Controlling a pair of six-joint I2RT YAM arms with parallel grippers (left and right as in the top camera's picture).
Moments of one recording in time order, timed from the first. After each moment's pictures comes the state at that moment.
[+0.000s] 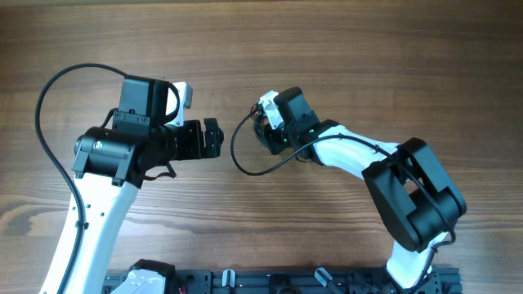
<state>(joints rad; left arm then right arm) -0.22 1.23 1.25 -1.10 0.21 -0.28 0.57 1.95 1.03 -0.03 -0.18 0.02</state>
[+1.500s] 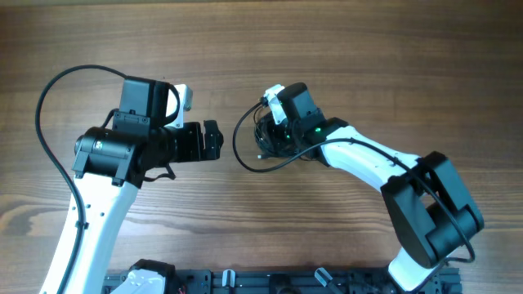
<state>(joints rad) -0.22 1.23 1.25 -1.13 0.21 -0.28 0.57 1.85 1.03 -0.10 -0.16 0.09</state>
